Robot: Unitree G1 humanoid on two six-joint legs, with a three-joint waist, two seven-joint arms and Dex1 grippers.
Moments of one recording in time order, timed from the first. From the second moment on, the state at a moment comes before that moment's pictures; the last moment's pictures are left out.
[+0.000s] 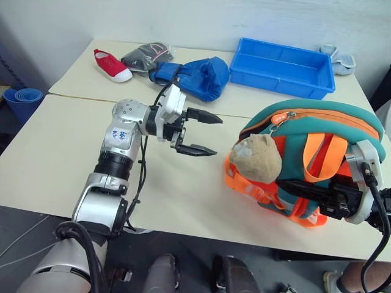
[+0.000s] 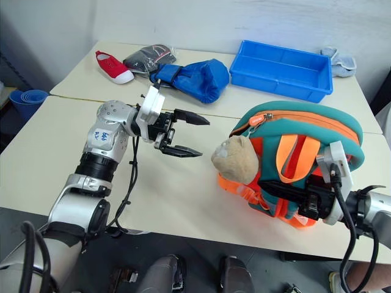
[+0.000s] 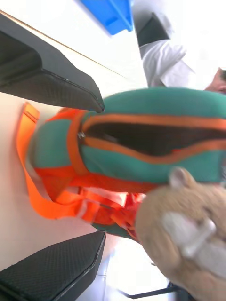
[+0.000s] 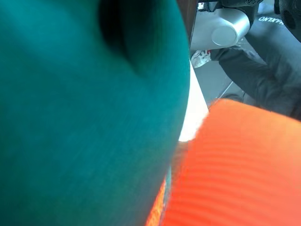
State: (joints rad) left arm -1.00 0.33 -0.08 0.47 -0.33 0.07 -1.49; right arm 0.10 -0.97 -0.54 -0.56 1.30 0.89 0.75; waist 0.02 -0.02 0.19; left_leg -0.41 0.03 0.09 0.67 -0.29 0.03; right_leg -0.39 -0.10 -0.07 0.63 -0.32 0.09
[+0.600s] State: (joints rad) left arm -0.85 0.20 -0.17 0.13 -0.35 0.21 -1.22; right arm 0.10 -0.96 -0.52 -0.55 1.29 0.88 0.73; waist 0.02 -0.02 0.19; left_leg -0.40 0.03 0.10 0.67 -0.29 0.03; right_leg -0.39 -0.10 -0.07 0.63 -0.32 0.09
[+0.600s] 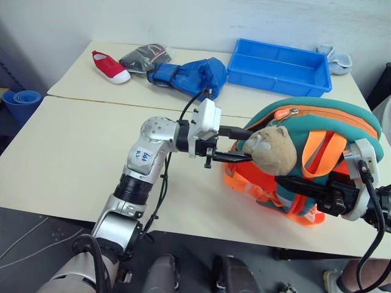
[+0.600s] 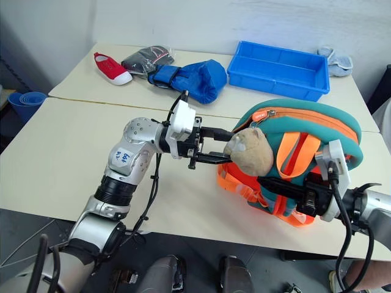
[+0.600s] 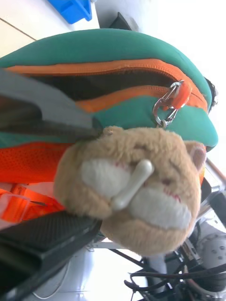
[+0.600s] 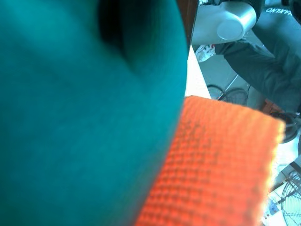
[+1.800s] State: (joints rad) left arm -0.63 0.39 -0.08 0.48 -0.25 -0.02 -1.13; right arm 0.16 -0.72 -0.43 -0.50 0.93 0.58 0.77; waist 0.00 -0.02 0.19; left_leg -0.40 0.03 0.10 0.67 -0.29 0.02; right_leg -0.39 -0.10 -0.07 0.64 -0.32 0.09
